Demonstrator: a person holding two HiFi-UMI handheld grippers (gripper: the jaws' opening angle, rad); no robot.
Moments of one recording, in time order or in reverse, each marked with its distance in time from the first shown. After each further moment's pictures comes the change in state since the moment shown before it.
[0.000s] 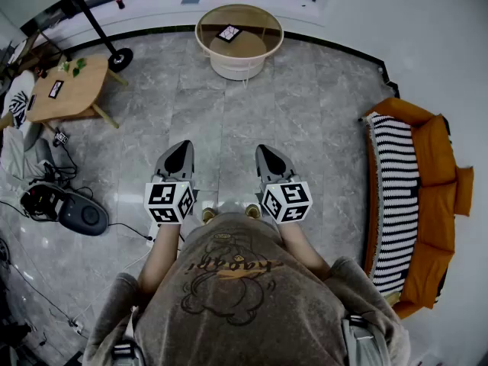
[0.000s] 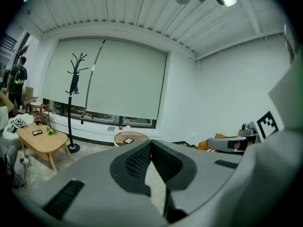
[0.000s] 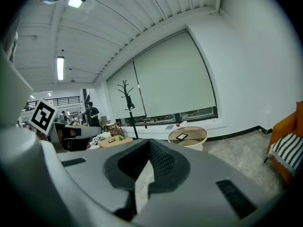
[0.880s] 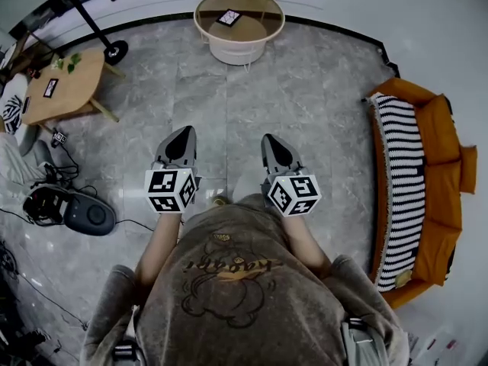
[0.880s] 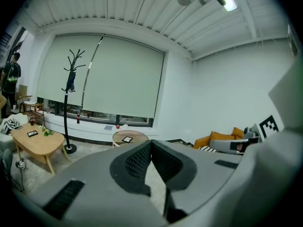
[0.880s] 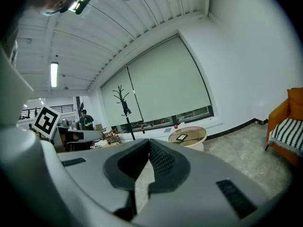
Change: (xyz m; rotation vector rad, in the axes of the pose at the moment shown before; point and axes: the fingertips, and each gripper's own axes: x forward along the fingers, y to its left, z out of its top) left arm -0.012 0.049 -0.008 0.014 0.008 -0.069; right arm 0.012 0.044 -0.021 0.077 -0.087 -0.055
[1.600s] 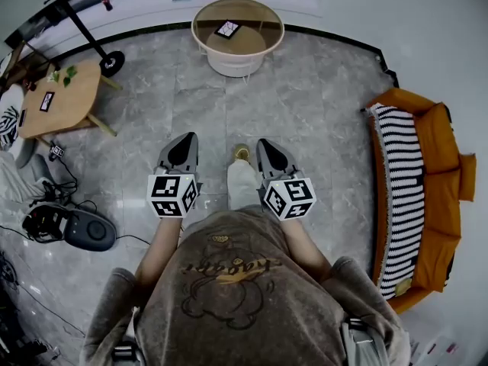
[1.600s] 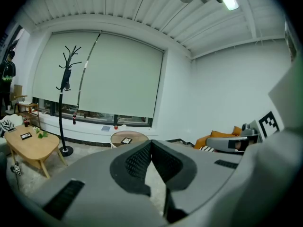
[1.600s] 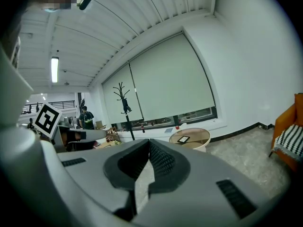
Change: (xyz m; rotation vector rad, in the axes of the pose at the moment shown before) left arm 0.061 0.037 0.010 0.014 0.014 -0.031; right arm 0.074 -0.007 0.010 -0.037 0.024 0.007
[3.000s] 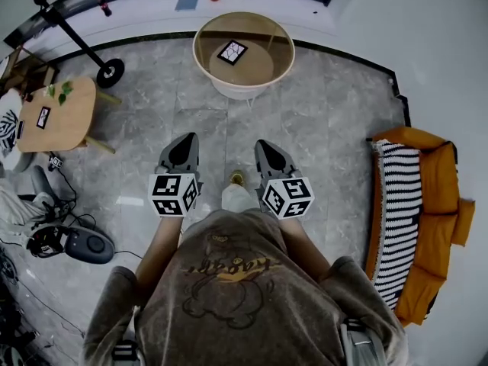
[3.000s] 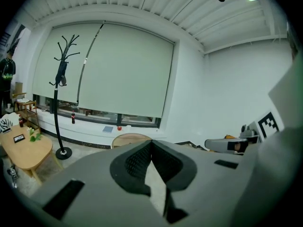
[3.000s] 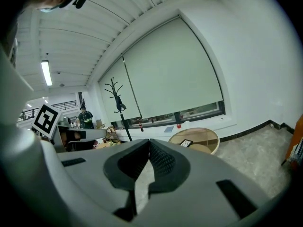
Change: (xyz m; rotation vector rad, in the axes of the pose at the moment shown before) left arm 0.210 0.074 0.071 -0.039 0.039 0.063; right arm 0.199 -0.120 0.071 0.031 0.079 0.052
